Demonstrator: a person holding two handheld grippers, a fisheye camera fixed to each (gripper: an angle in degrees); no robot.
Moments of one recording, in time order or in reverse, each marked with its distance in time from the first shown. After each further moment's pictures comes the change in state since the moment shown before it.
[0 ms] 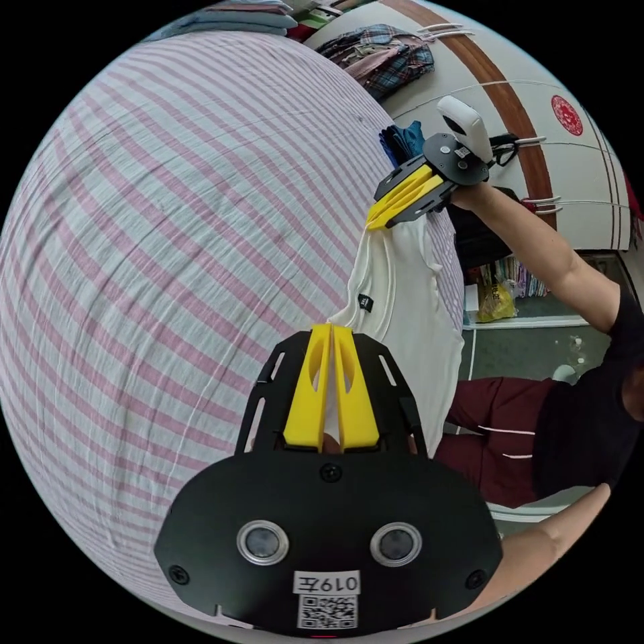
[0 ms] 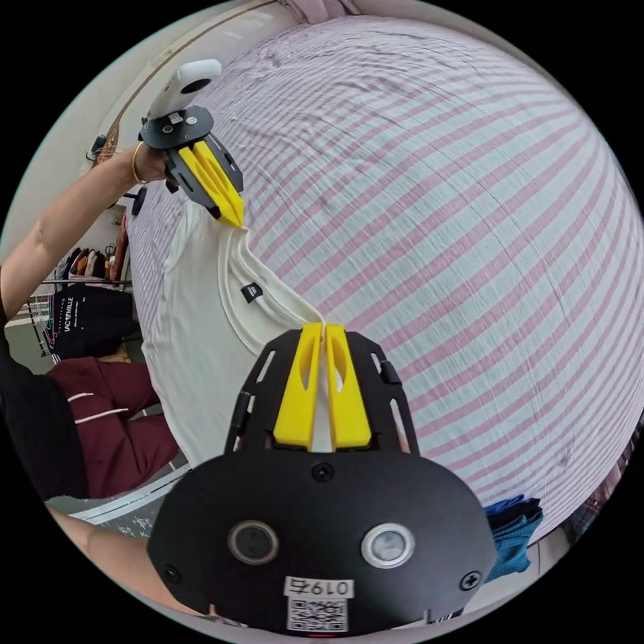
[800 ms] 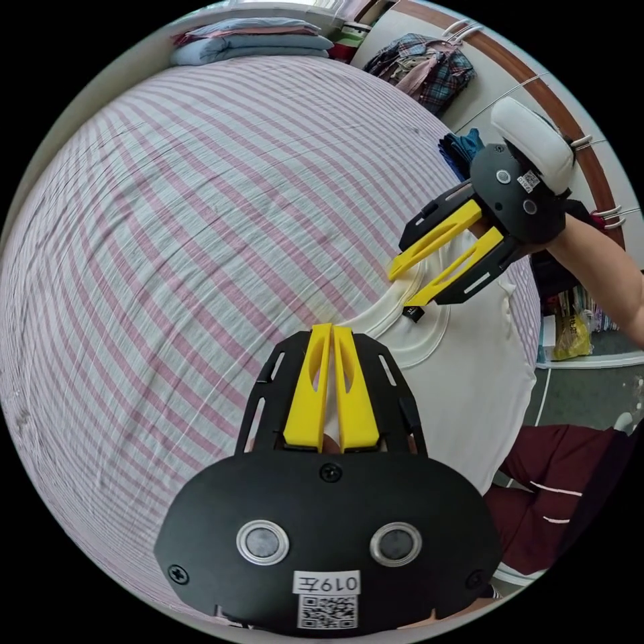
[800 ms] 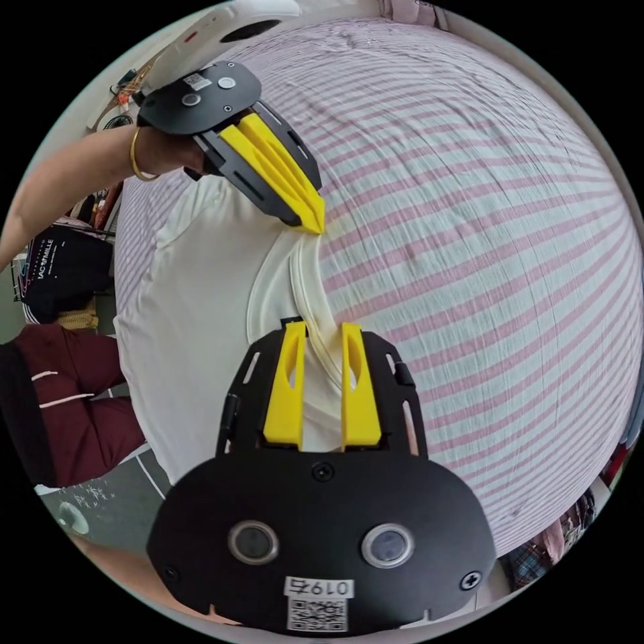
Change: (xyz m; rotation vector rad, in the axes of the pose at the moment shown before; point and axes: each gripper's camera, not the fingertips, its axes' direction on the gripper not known) left arm 0.059 0.016 -0.003 0.111 -0.377 -0.113; right arm -0.087 -0.127 -0.001 -0.061 0.142 -0.221
